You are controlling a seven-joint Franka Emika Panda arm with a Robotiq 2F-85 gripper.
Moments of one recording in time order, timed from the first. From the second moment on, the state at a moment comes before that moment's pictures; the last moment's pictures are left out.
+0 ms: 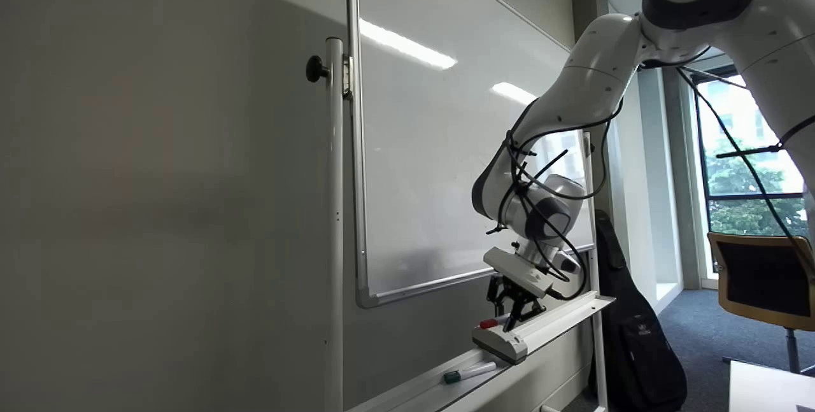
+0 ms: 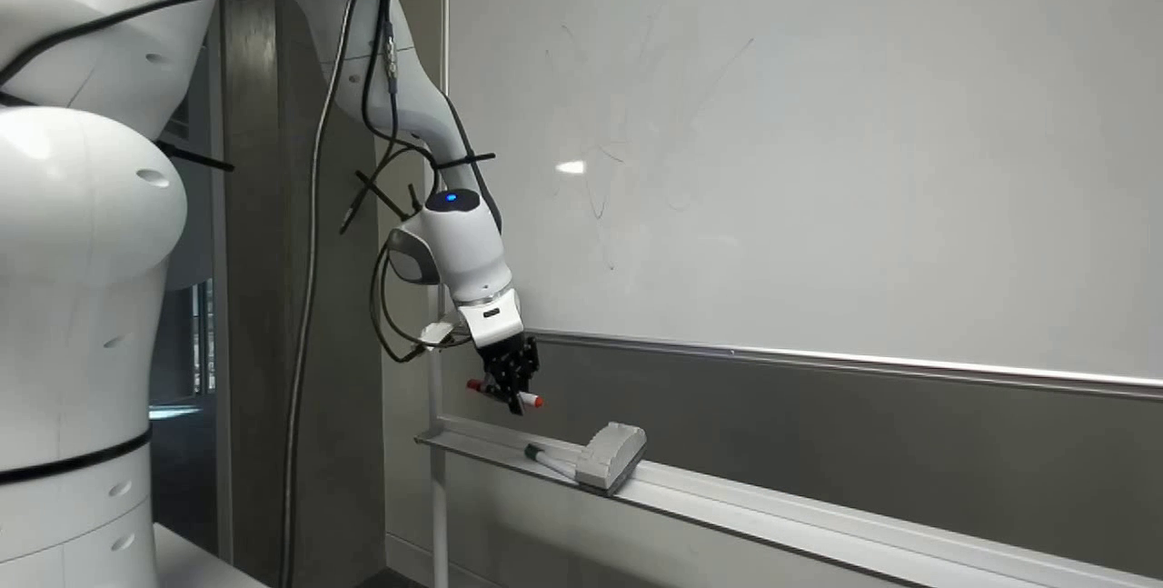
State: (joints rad) arm -0.02 0.26 0.21 -2.39 1.83 3.23 -0.14
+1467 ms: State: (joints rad) arm 0.00 0.54 0.00 -2.16 1.79 3.35 0.33
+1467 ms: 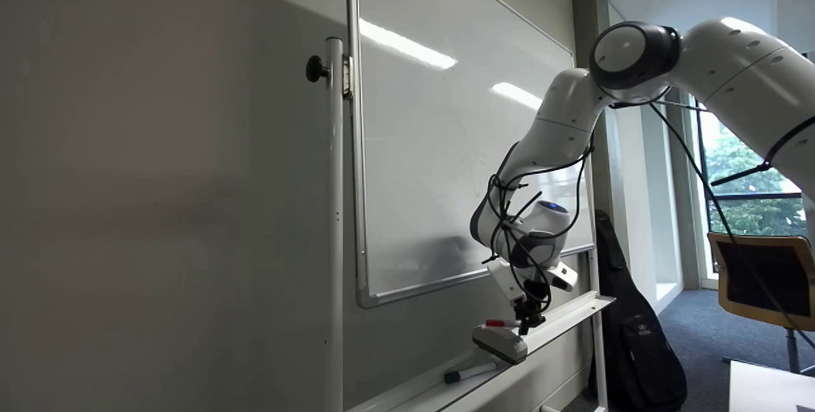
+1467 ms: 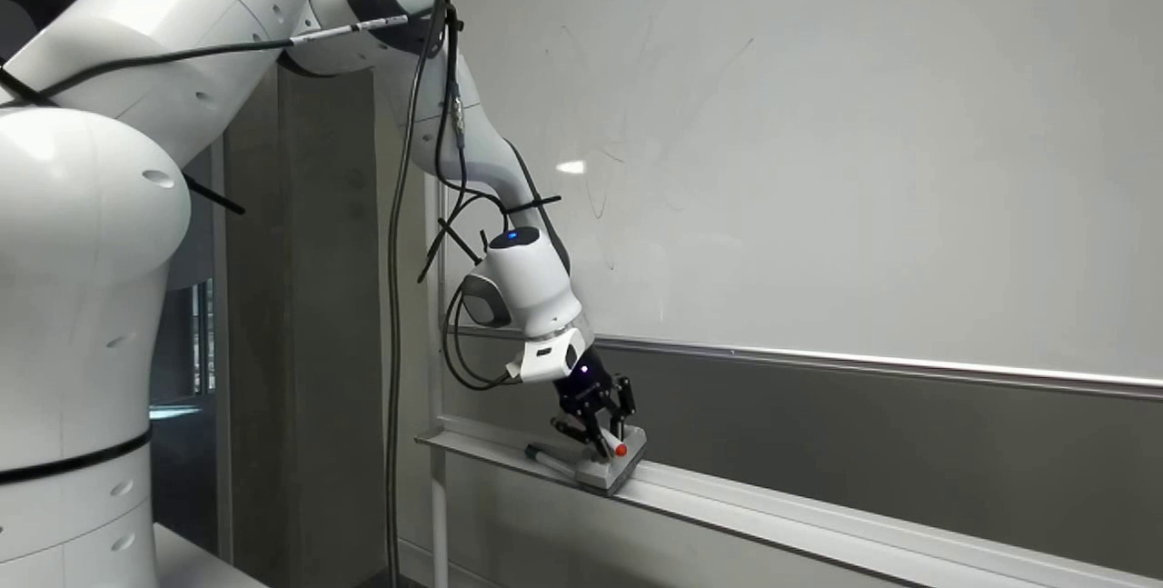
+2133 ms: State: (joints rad) arm 0.00 0.53 -0.06 -2.15 1.75 3.40 0.32
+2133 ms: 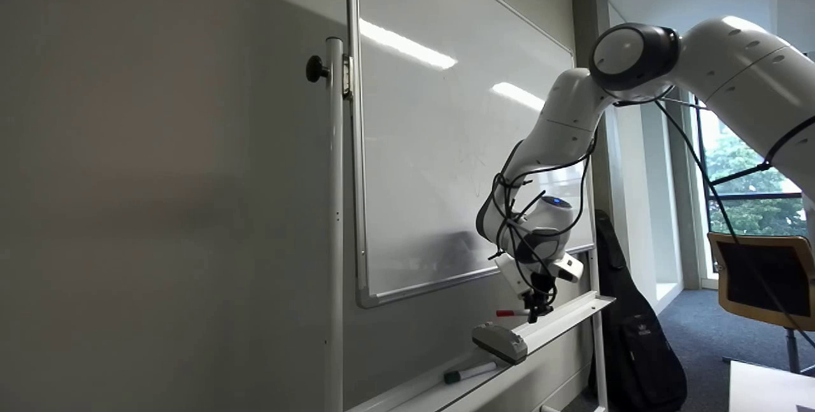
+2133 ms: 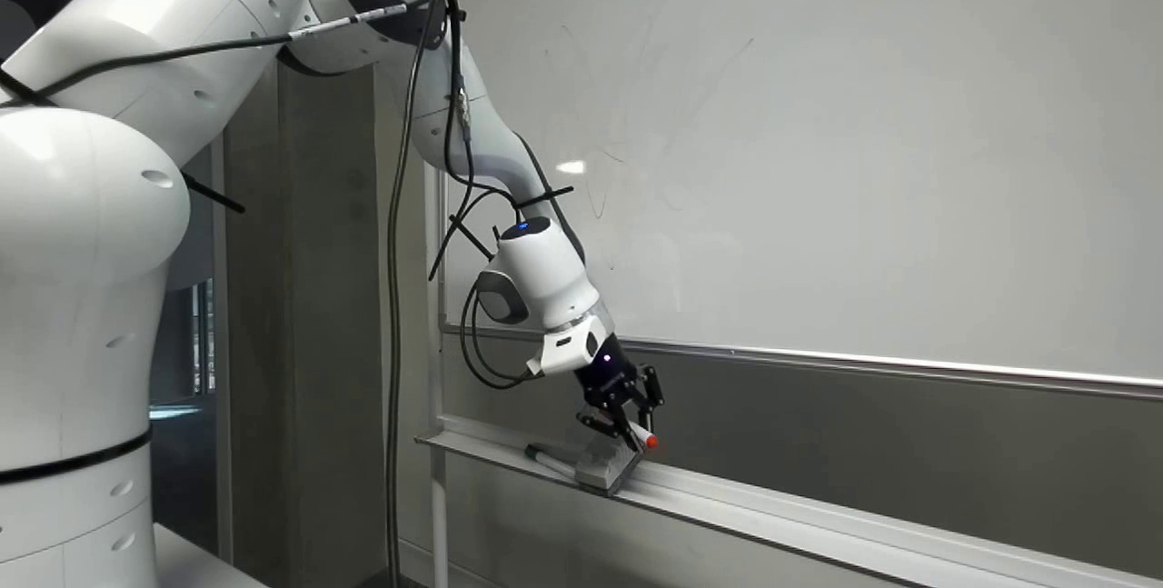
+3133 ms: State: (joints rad) arm -0.10 0.54 -0.15 -2.22 1.43 3.30 0.28
